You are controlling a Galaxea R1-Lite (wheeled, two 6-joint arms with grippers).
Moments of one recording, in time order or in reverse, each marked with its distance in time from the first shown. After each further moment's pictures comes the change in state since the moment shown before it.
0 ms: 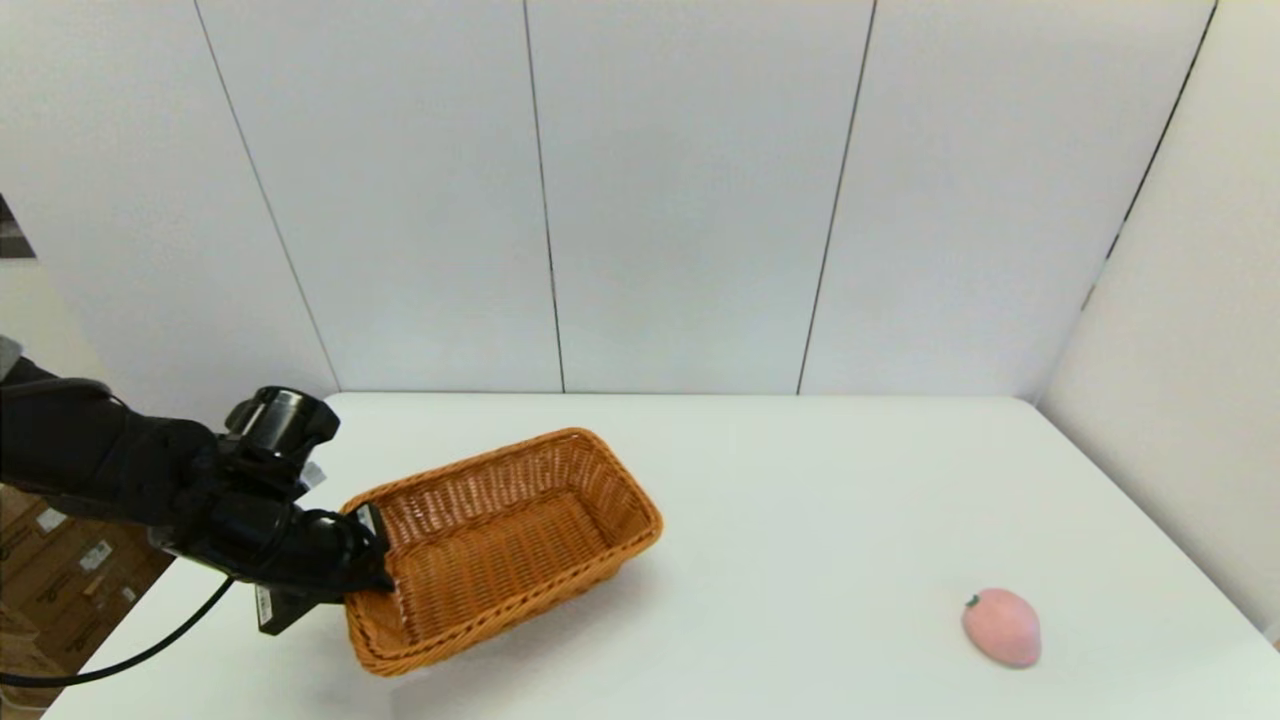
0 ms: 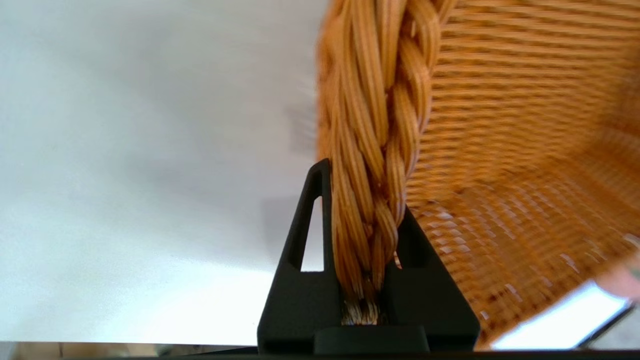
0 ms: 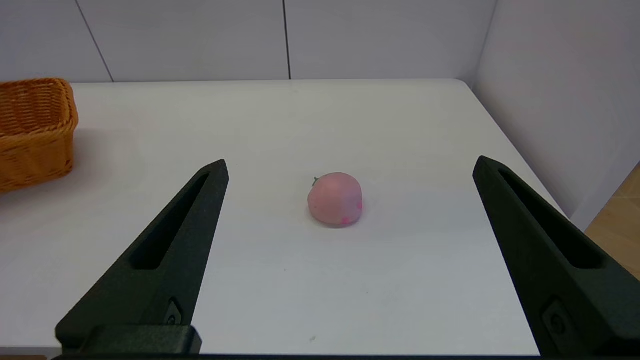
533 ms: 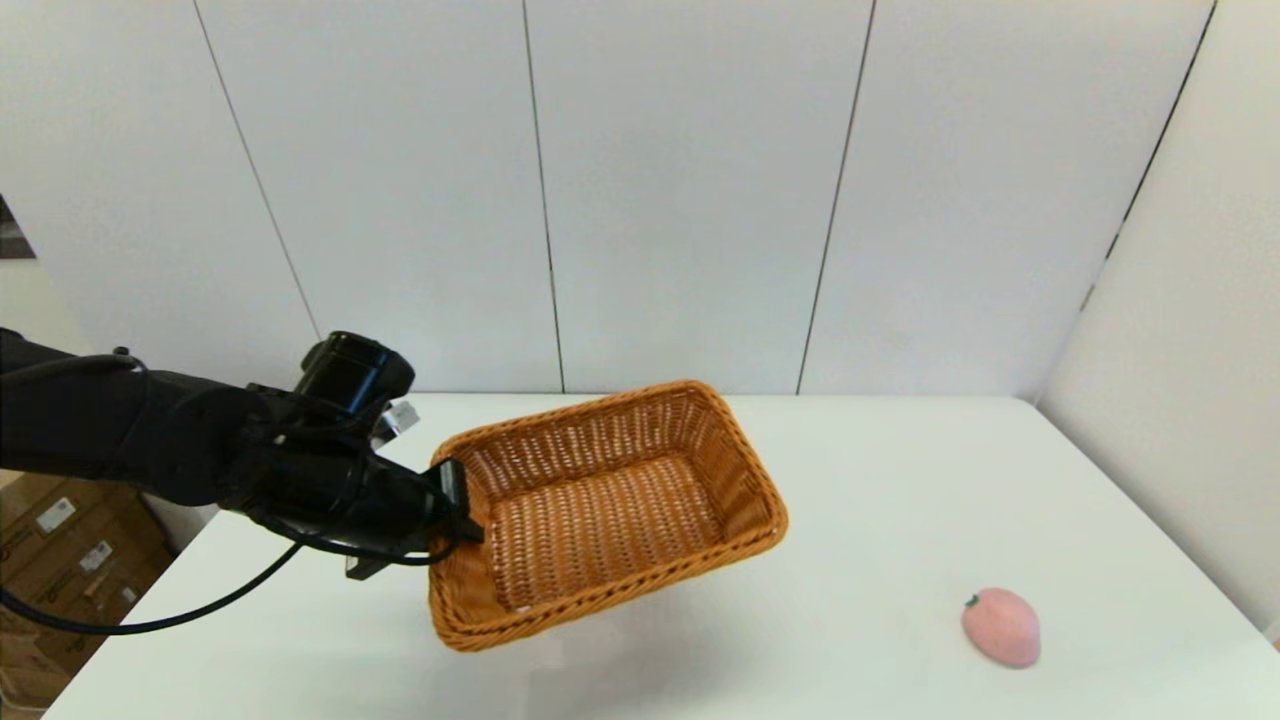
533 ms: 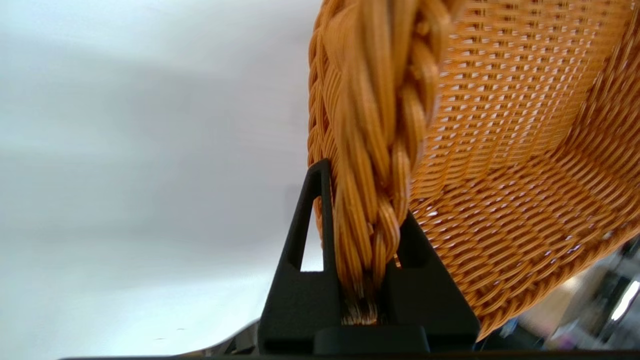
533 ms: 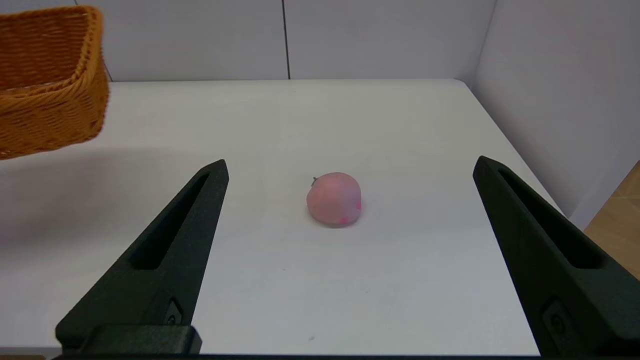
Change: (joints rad) left arm -0.225 -0.066 -0.119 -0.003 -0.045 0.029; right arm 0.000 0.000 0.000 0.000 0.001 -0.003
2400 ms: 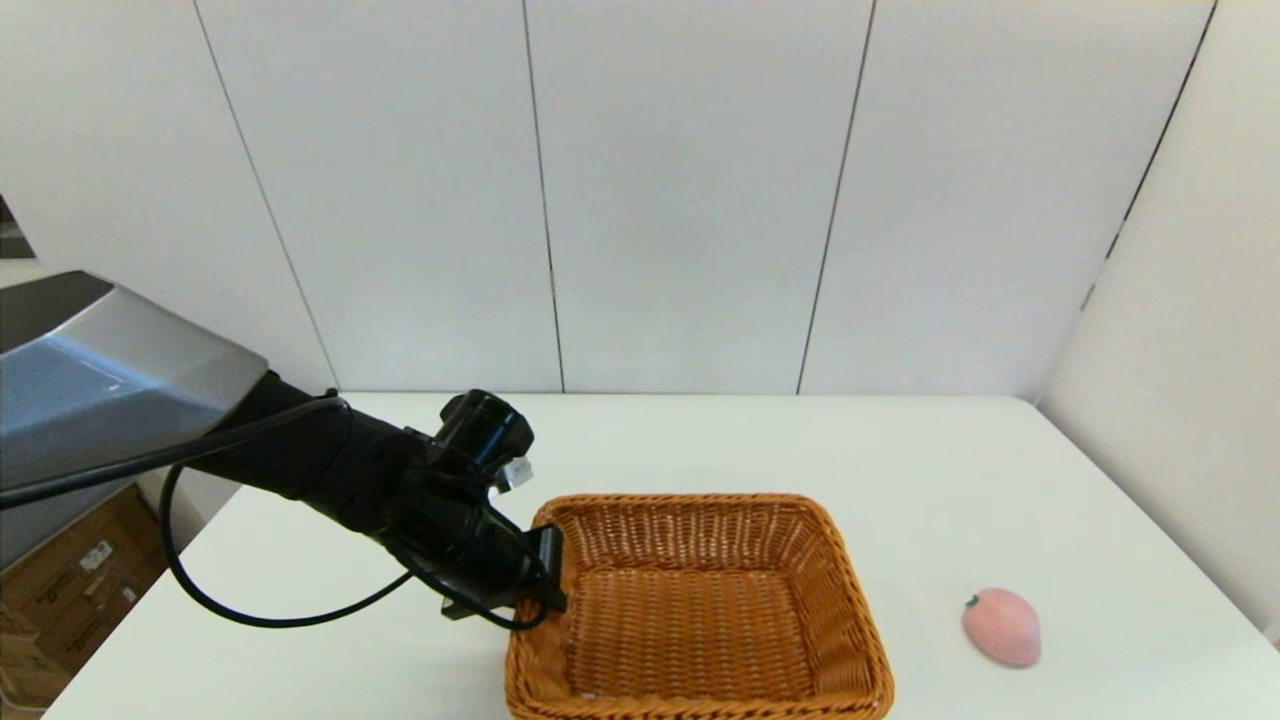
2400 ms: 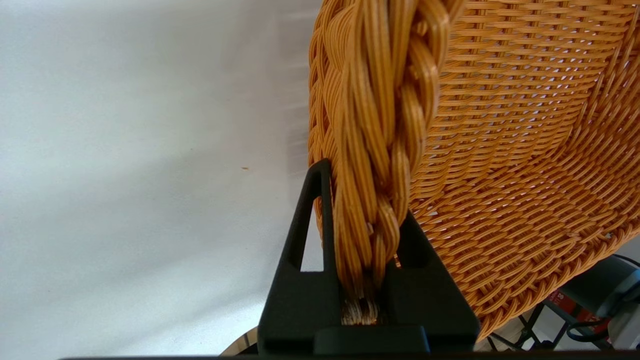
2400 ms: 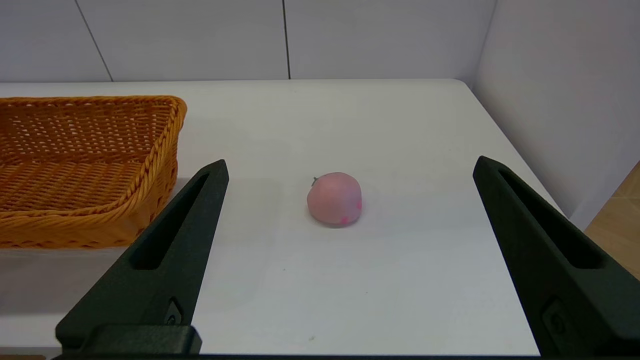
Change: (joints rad) left arm -0.185 0.223 -0.080 0.004 -0.059 0.110; right arm 0.000 0.000 0.000 0.000 0.000 0.000
